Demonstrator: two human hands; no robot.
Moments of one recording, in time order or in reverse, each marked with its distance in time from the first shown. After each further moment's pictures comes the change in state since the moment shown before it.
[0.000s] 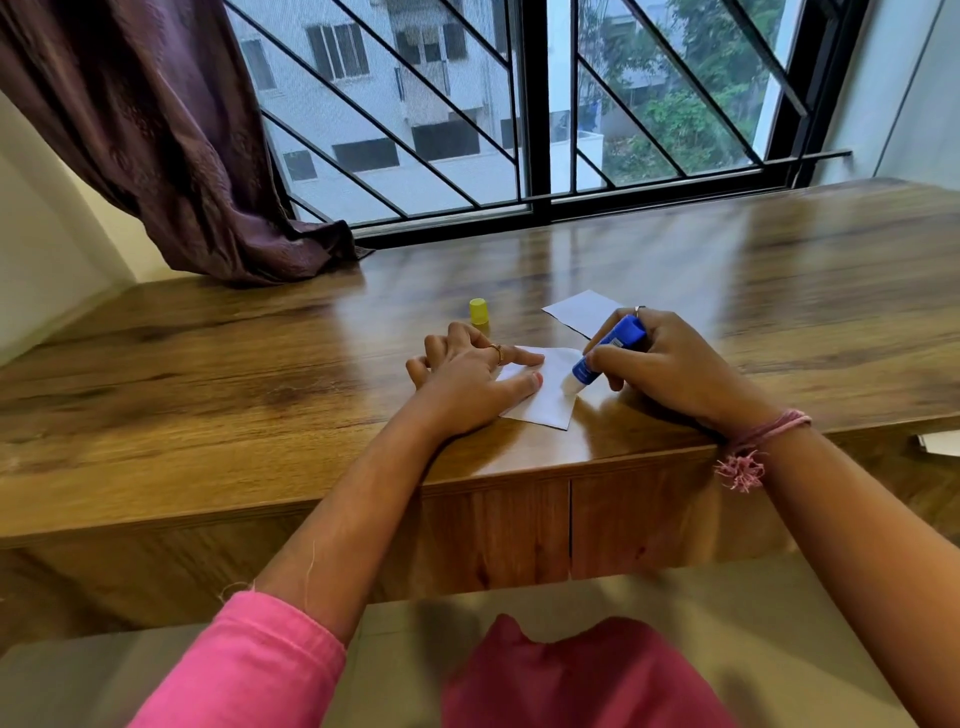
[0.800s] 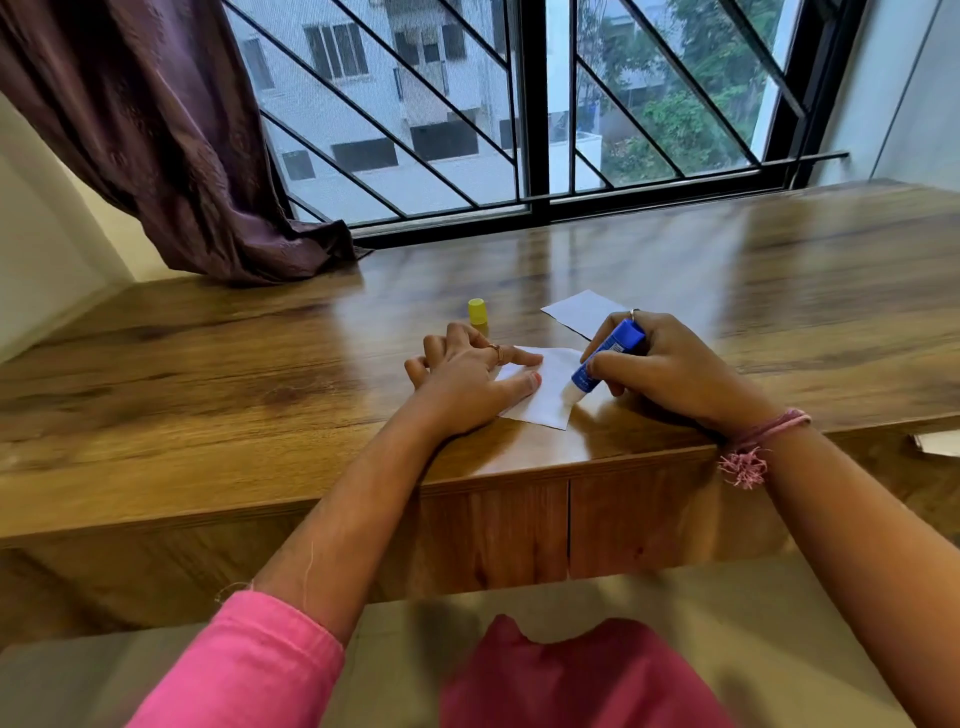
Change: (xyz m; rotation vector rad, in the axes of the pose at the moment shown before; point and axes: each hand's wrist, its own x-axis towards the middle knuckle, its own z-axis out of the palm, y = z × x) left_hand 0.002 -0.001 0.000 -0.023 -0.006 0.006; right_hand -0.002 -0.004 -0.002 0.014 -0.055 -0.034
